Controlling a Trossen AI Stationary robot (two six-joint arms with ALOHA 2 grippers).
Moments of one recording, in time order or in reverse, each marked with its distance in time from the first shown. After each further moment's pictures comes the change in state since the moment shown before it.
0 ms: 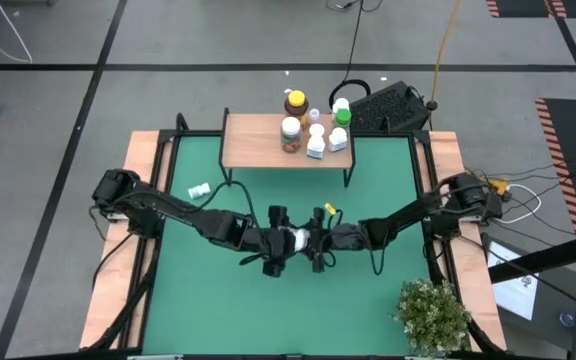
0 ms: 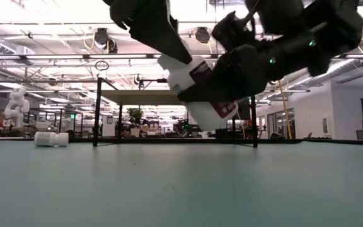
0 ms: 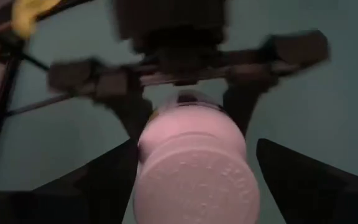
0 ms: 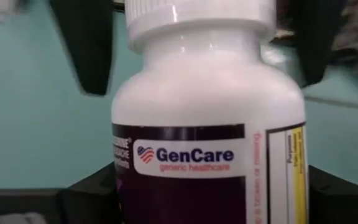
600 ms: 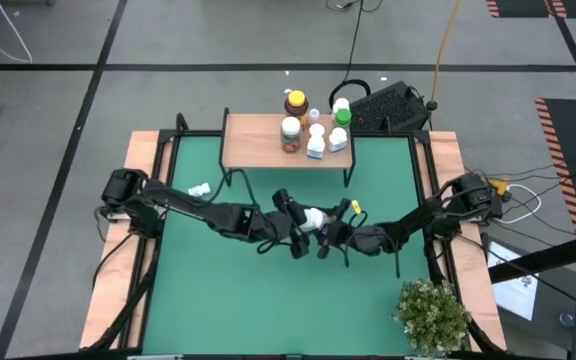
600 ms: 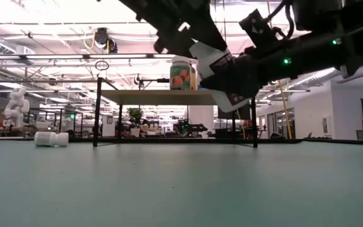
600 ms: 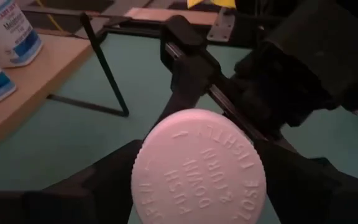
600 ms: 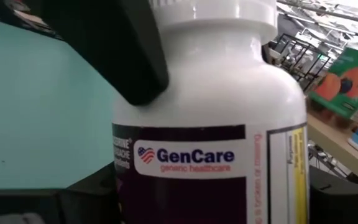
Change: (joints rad) left arm 0.077 0.063 0.001 0.320 -0.134 -0.305; right arm 0.063 -0.031 -0.163 0.362 0.468 -0.219
